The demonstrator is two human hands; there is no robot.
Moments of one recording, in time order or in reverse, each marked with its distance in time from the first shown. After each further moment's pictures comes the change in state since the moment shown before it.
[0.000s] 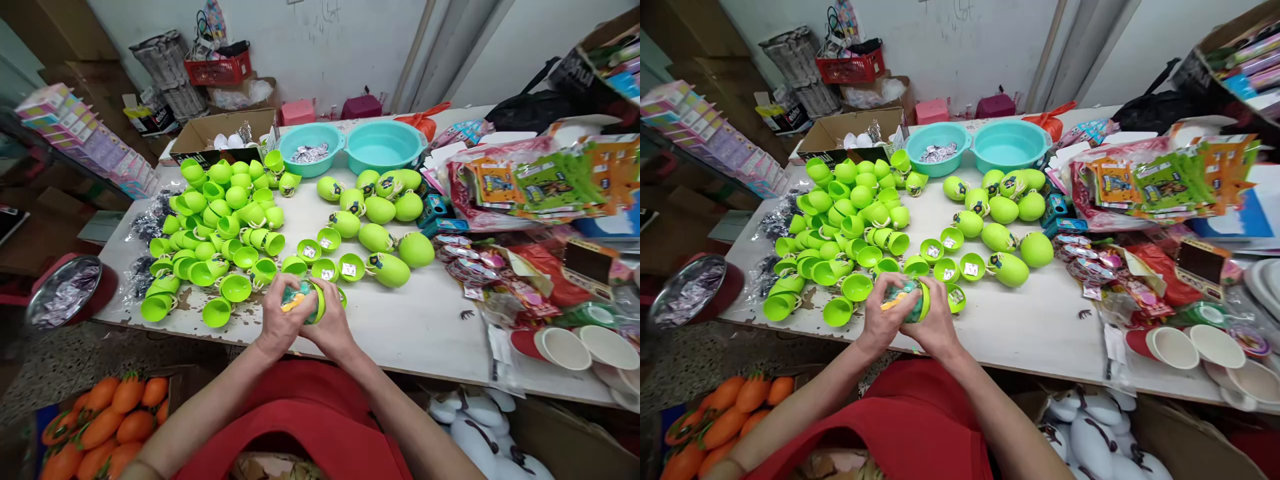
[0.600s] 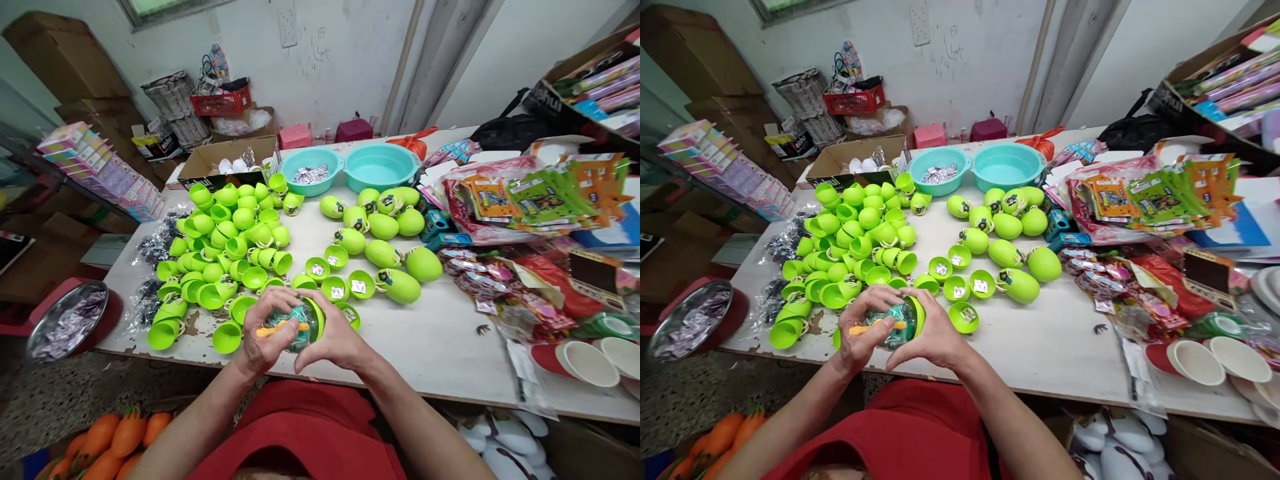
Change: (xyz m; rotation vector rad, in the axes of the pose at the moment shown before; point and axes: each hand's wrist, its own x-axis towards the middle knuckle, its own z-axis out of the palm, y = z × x) left_hand 0.036 -0.001 -0.065 -0.226 -0.195 0.230; right_hand 0.036 -0.056 0.002 0.228 -0.403 0.090
